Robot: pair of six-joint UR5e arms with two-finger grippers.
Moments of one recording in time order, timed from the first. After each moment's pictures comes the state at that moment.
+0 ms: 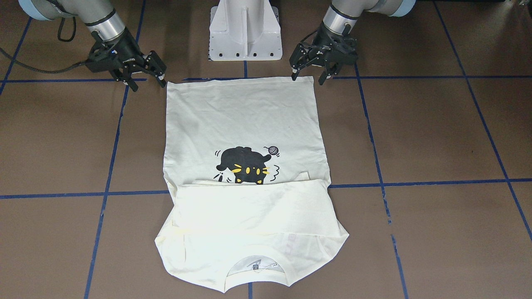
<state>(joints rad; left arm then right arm) -0.29 -1.74 -2.12 -1.94 -1.58 -1.54 0.34 -1.67 2.17 -1.02 1.60 1.54</state>
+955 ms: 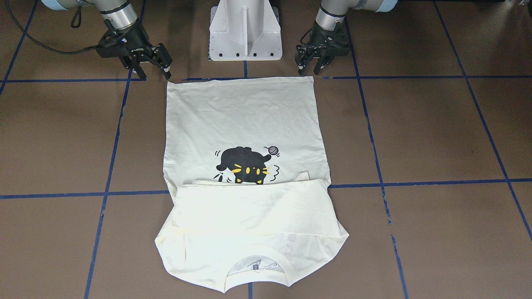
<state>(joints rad) -0.10 -1.67 -2.08 -1.93 -1.47 -1.72 0.22 -1.69 2.19 -1.04 1.46 1.67</state>
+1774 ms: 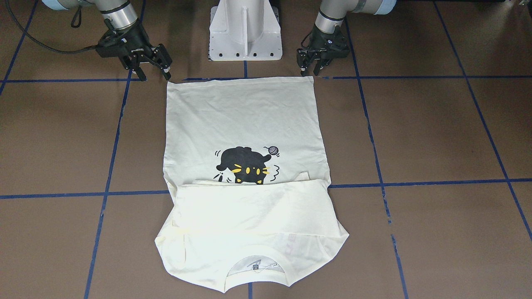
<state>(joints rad) -0.10 -1.66 -2.06 -1.94 -1.48 -1.74 0.22 -1.69 2.19 -1.04 1.44 1.67</state>
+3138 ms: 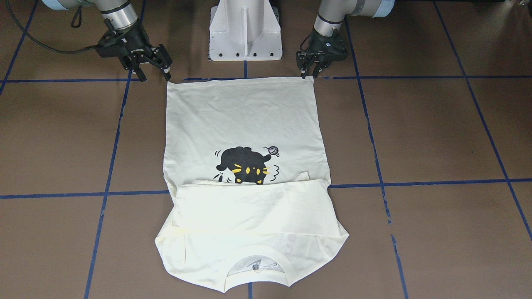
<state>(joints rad) -0.10 -1.67 -2.04 -1.94 -1.48 -1.73 0.22 -1.69 2.19 -1.04 1.44 1.67</state>
